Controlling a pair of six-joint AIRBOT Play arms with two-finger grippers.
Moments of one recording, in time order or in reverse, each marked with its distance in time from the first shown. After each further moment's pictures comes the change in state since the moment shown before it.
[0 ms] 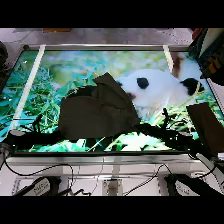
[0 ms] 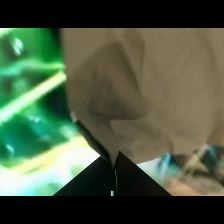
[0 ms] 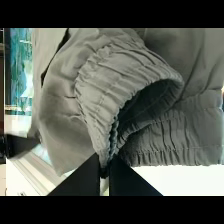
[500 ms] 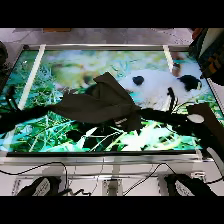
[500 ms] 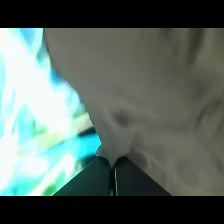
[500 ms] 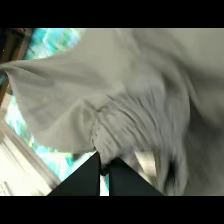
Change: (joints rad) left arm -0.009 0.218 0.341 -0.185 0.024 0.007; right arm 0.000 0.146 0.351 -0.288 0.071 0.141
